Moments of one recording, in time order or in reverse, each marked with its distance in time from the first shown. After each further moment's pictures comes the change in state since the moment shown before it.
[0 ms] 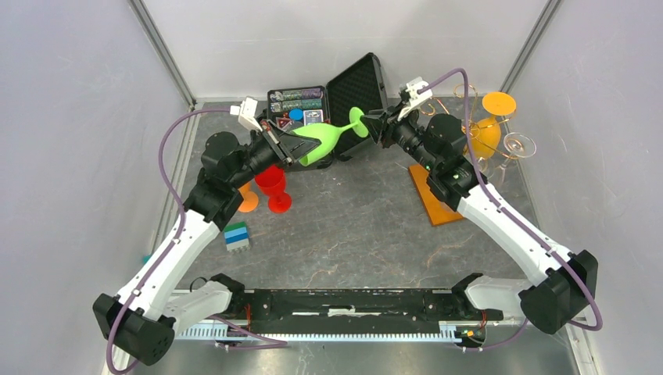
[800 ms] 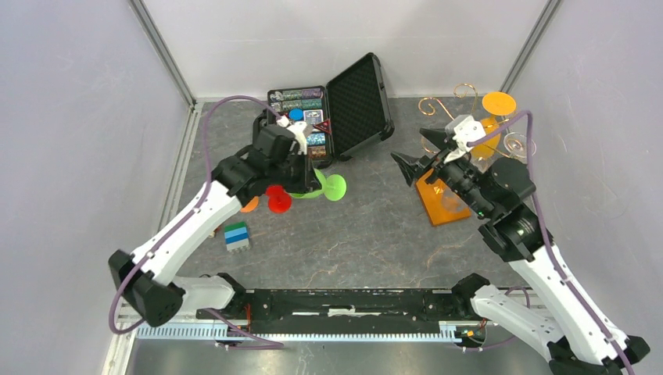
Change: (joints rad) left arm -0.183 0.211 0.283 -0.814 -0.233 0.536; right arm 0.003 -0.442 -0.095 -0.295 0.004 -0.218
